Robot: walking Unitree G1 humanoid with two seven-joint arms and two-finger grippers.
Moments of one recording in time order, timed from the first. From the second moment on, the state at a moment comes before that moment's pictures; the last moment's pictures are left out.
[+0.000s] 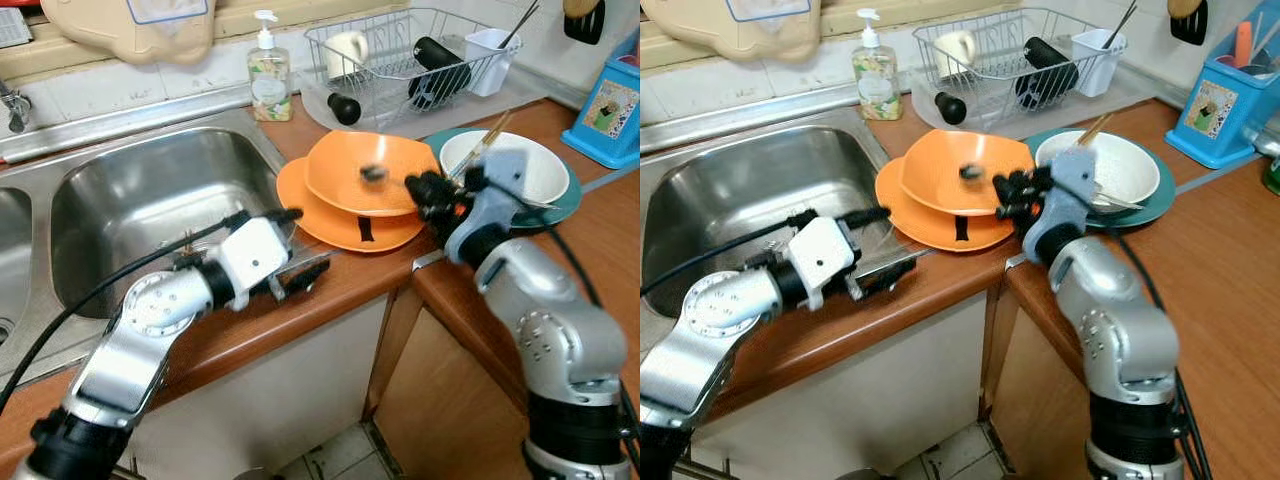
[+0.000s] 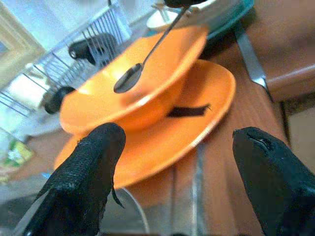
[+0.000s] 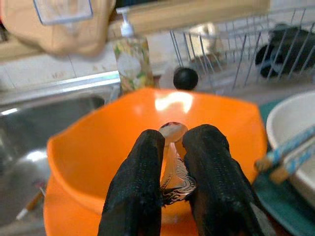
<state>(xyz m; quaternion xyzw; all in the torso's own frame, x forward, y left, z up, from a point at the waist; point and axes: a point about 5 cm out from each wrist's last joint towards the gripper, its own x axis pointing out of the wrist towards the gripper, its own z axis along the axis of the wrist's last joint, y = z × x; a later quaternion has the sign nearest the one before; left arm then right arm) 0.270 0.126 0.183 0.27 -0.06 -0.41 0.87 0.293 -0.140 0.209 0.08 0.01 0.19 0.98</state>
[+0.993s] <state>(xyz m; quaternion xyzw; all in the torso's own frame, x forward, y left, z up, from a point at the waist) 0.319 0.094 0.217 0.43 -0.21 -0.37 0.80 0.284 -0.116 0.241 0.11 -0.02 0.31 0.94</state>
